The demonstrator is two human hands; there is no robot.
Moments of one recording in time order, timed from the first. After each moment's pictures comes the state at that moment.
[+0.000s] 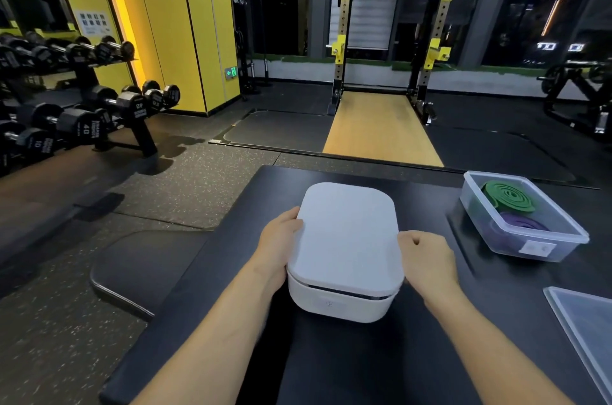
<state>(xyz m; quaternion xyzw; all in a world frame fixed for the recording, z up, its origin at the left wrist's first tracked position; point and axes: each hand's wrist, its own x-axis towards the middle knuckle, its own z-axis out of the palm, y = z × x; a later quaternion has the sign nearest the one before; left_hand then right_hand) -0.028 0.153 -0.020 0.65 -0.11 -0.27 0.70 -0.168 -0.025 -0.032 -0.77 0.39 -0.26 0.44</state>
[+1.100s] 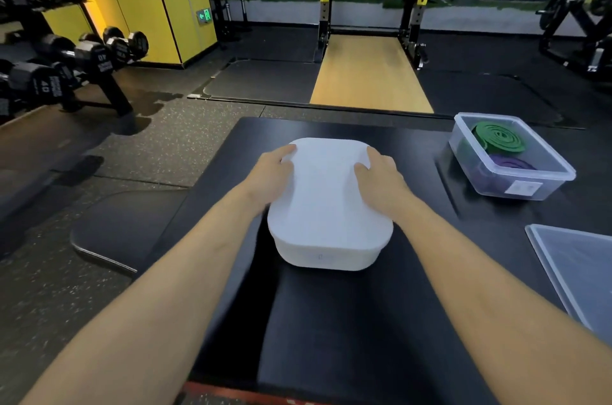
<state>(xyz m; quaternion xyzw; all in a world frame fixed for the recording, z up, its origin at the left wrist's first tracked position) 0.022 0.121 -0.033 0.80 -0.25 -0.20 0.50 -0.114 -0.047 -0.029 -0.87 0.34 -0.08 0.33</state>
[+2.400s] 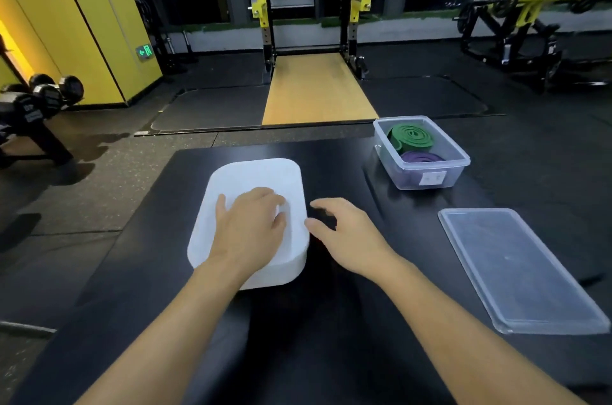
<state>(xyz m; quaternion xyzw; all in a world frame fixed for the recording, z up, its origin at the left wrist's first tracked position) -0.094 0.093 -0.019 0.89 -0.42 0.03 0.19 -0.228 -0.045 -0.042 -0.87 0.25 -0.17 0.40</state>
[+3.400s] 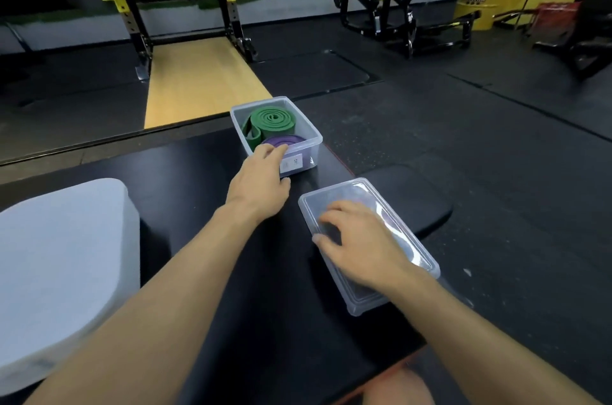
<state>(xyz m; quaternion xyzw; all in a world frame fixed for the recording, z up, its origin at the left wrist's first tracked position) -0.195 -0.161 -0.049 0.78 -0.59 -0.02 0.21 -0.414 -0.162 -0.078 -0.89 0.39 -0.16 0.15</state>
